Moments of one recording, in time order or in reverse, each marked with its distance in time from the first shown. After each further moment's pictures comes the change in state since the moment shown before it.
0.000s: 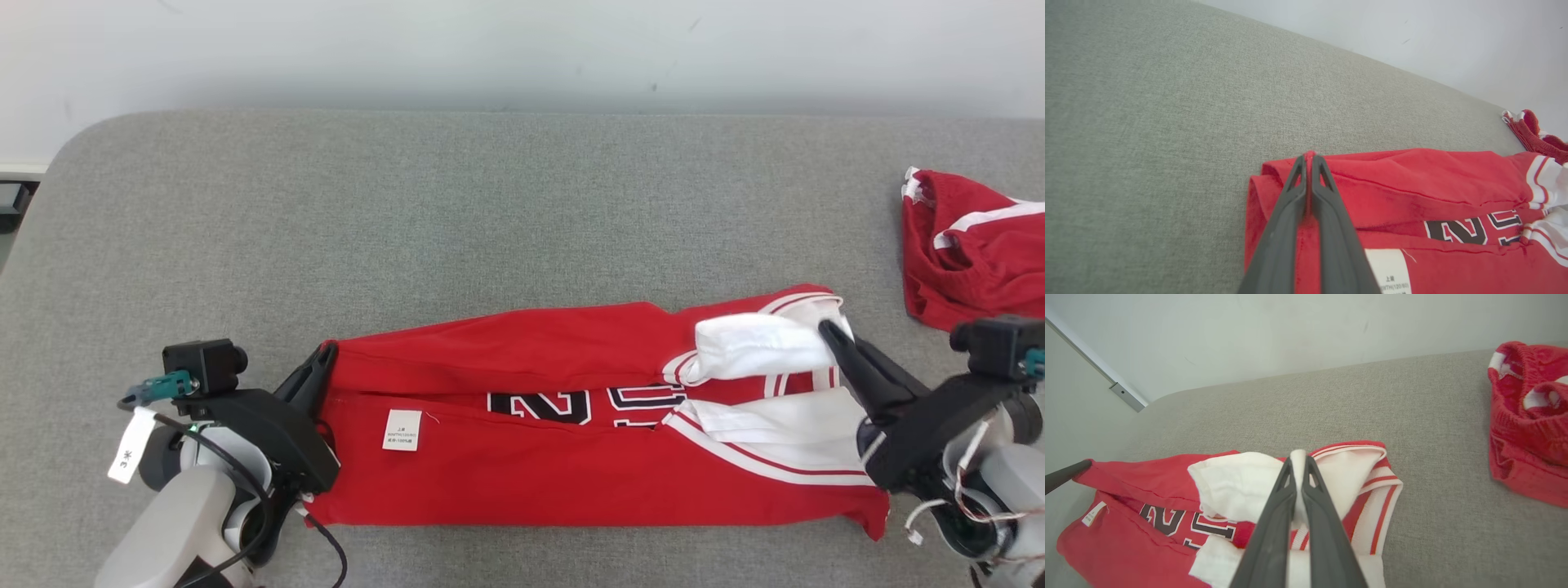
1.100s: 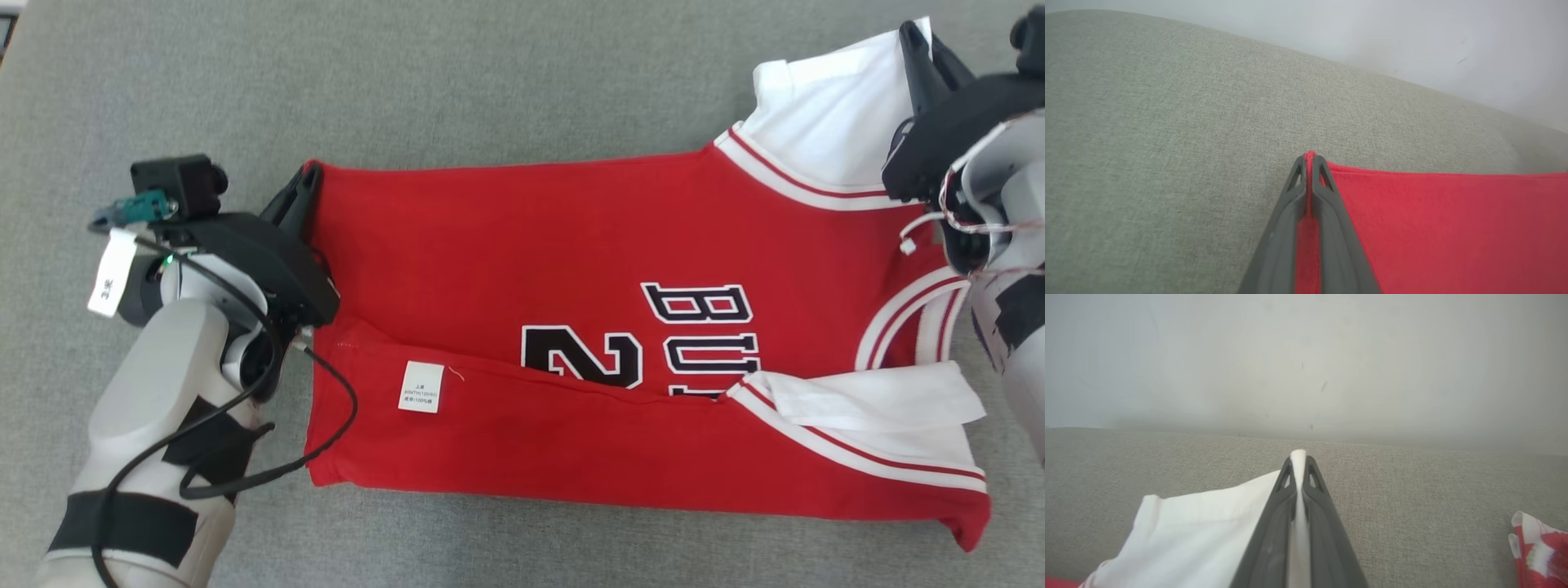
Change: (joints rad) left arm -0.330 -0.107 0.155 0.159 0.176 0.000 0.032; right arm -0.649 0.286 -0.289 0.657 -0.531 -0.008 0.039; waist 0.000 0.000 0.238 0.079
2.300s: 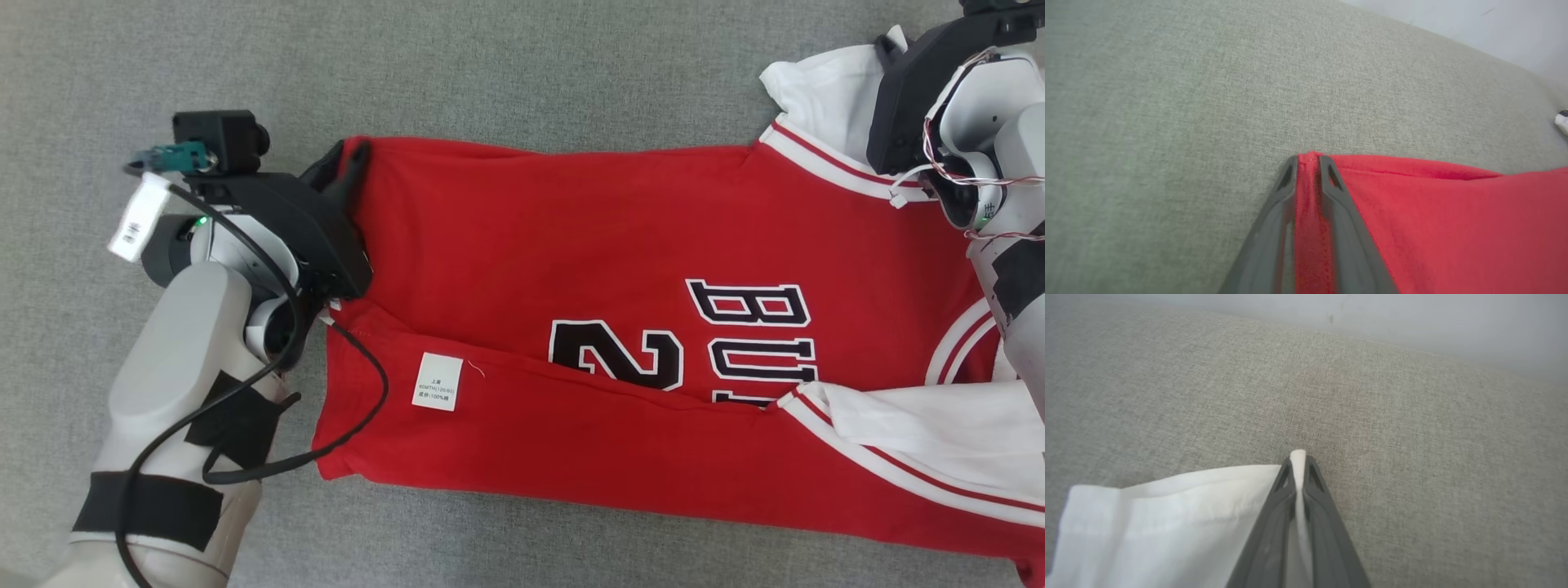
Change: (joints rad) left arm -0.004 -0.054 0.072 -0.096 0.093 0.000 0.205; right arm -0.047 -0.005 0.068 -0.071 -0.081 -0.107 0.415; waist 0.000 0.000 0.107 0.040
